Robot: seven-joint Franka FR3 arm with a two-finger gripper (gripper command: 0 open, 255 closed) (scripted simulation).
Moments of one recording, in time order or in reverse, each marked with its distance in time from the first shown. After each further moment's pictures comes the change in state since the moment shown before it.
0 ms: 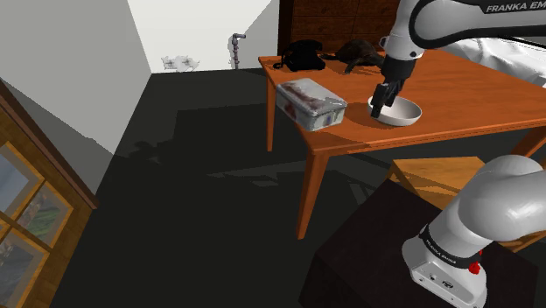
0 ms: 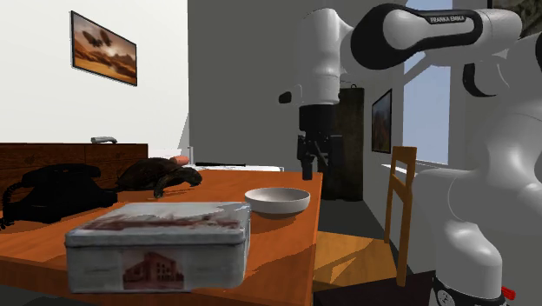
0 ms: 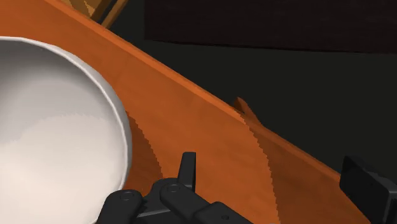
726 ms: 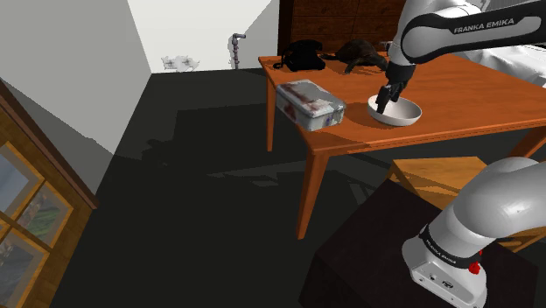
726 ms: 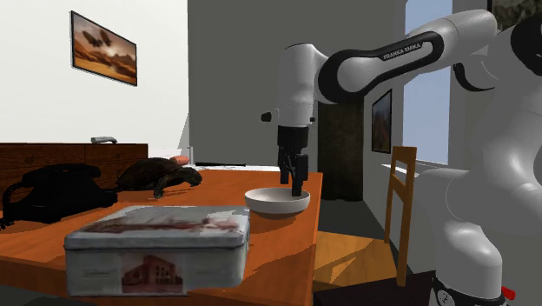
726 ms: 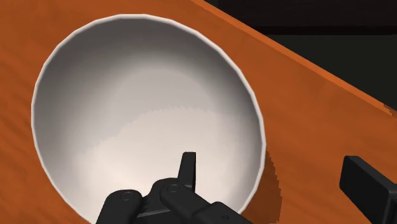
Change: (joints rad) arm -0.099 0.133 -0.101 -0.001 -0.169 0.196 -0.072
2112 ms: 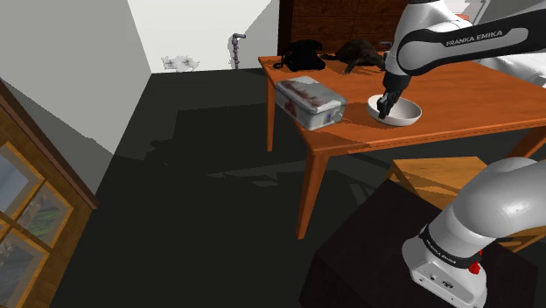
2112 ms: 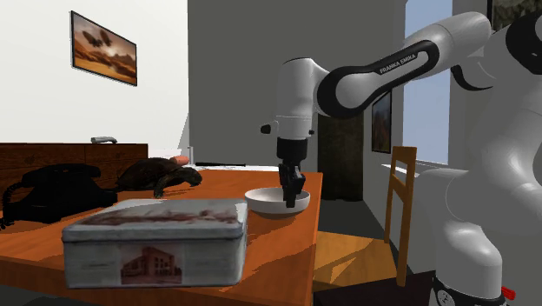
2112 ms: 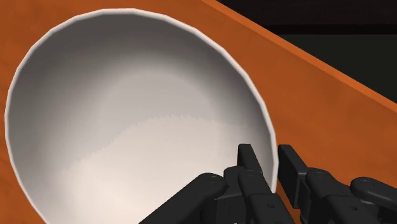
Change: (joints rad) arm -0.007 0.024 -0.016 -0.056 -0.015 0.083 0.003
